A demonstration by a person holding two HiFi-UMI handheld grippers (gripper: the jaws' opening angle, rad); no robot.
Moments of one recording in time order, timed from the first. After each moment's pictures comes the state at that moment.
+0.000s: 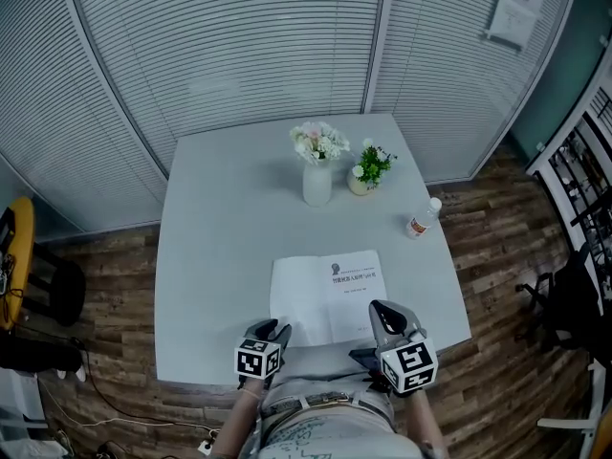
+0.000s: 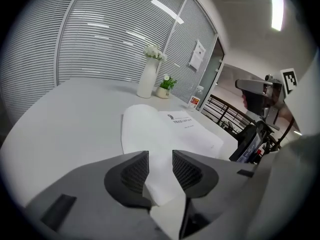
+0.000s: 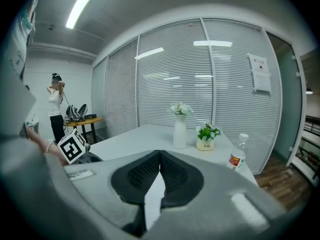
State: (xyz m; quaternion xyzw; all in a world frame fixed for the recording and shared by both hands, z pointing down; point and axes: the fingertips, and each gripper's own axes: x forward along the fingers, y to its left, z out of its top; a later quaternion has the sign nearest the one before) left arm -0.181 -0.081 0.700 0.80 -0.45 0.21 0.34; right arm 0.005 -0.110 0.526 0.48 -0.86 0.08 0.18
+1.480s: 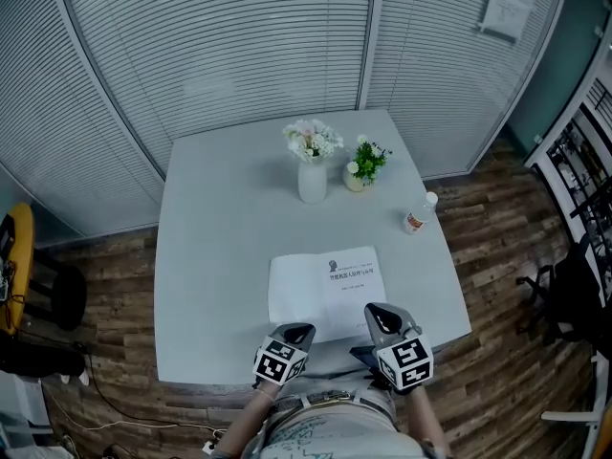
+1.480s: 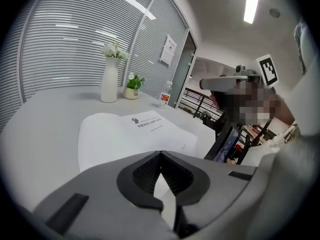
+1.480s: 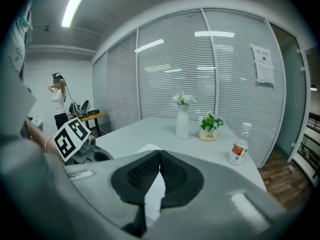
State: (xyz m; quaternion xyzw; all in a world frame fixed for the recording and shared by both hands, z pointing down) left arm -0.095 -0.062 0.671 0.87 -0.33 0.23 0.28; right arm 0.007 -0.099 0.551 0.46 -0.86 0.12 0.21
